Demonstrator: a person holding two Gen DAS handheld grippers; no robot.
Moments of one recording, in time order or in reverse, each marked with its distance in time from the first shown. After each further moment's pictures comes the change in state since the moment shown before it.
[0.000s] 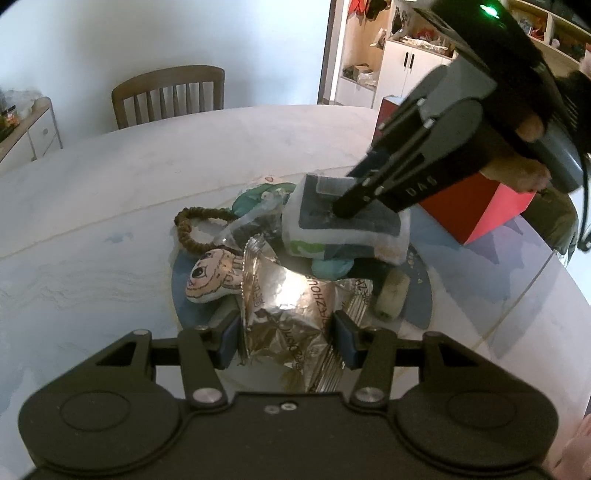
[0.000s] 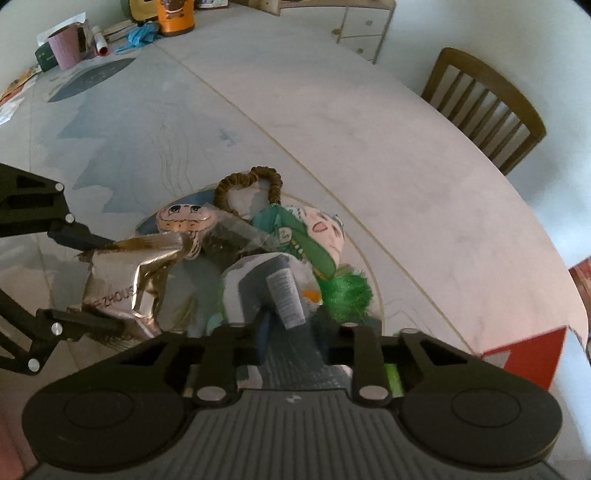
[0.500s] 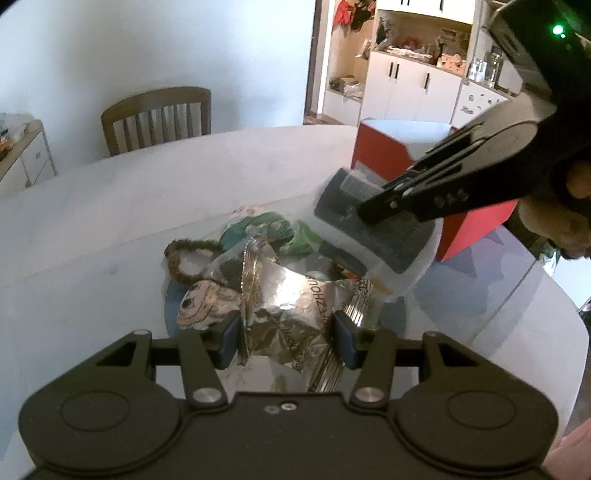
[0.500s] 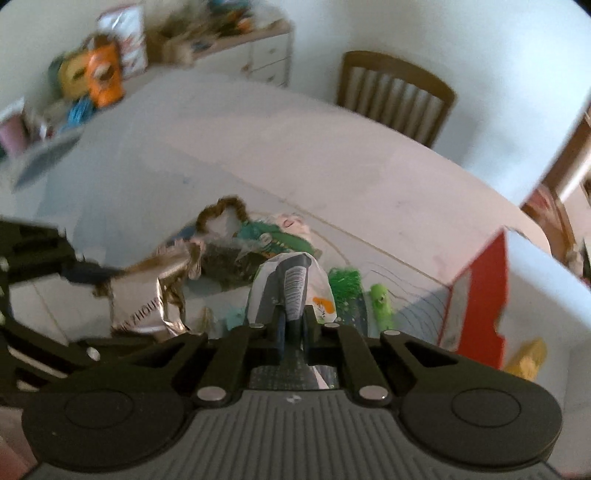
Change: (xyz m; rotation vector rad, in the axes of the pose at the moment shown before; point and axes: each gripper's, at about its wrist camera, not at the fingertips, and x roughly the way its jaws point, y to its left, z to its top) left arm -0.023 -0.013 0.016 0.042 -0.049 -0.025; right arm -0.064 0.011 -0.037 0.378 -0.143 -0.116
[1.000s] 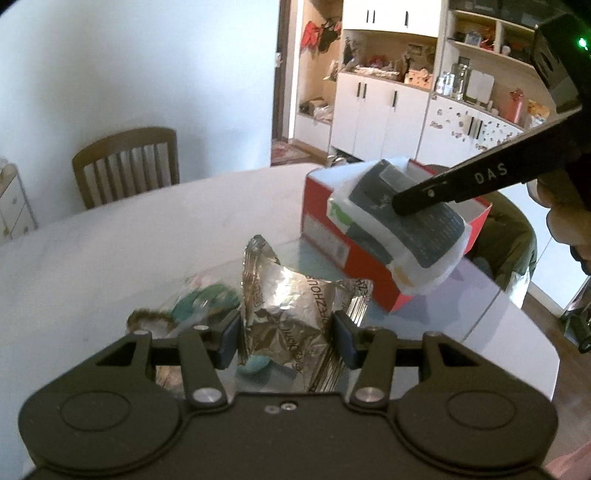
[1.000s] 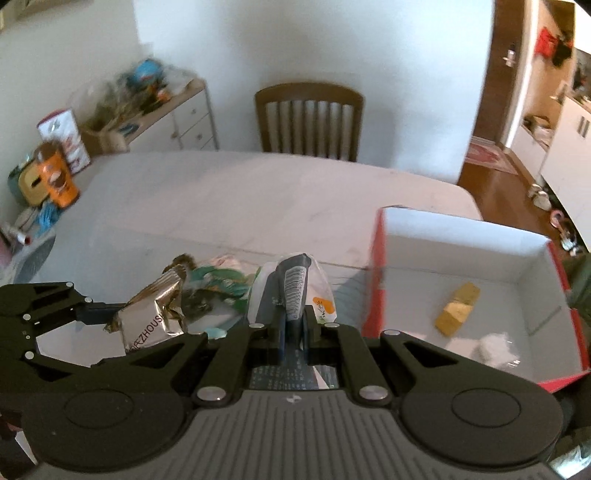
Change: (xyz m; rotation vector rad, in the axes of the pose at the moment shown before) left arm -0.014 -0.048 0.050 0.074 -0.082 -0.055; right arm -0.091 -0.070 -0.023 0.262 -0.107 -0.074
